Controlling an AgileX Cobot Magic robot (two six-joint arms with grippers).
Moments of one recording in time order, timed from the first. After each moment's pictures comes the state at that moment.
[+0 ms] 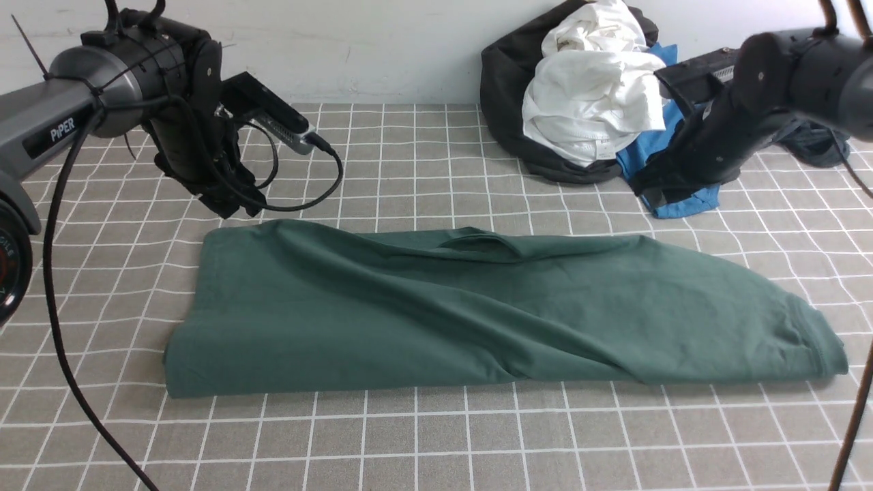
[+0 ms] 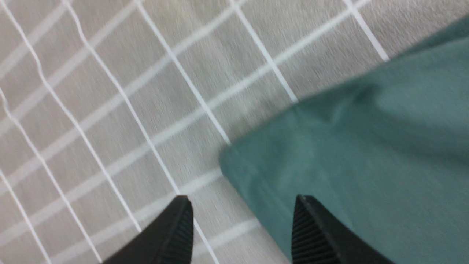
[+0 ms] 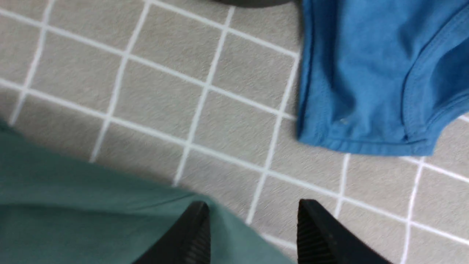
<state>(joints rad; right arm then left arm) 0.16 2.14 -1.81 0.05 0.96 -0.31 -0.14 2.18 -1.89 0.21 1.03 0.31</state>
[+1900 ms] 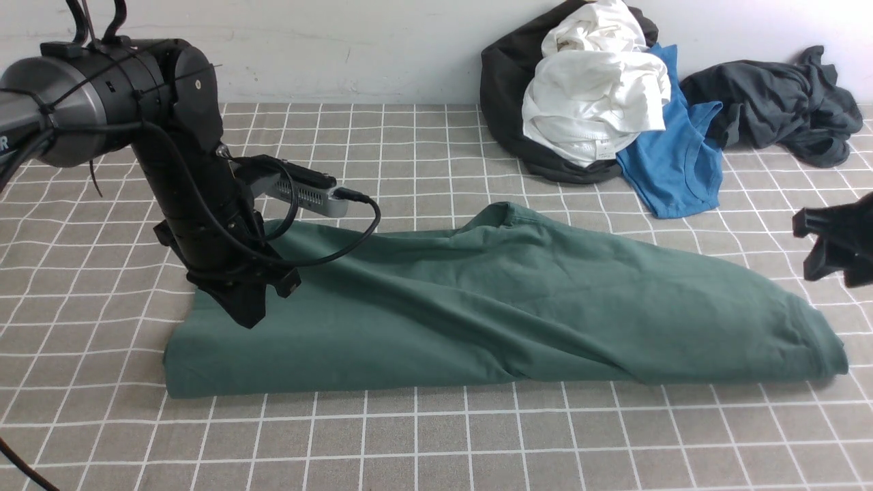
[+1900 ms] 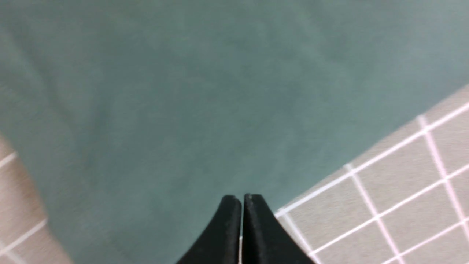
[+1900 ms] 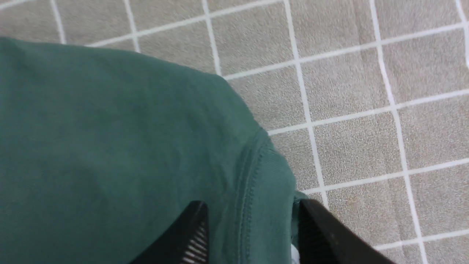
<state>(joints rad) -0.16 1.82 -1.26 0.15 0.83 -0.07 -0.19 1.94 -1.51 -0.18 1.23 0.38</state>
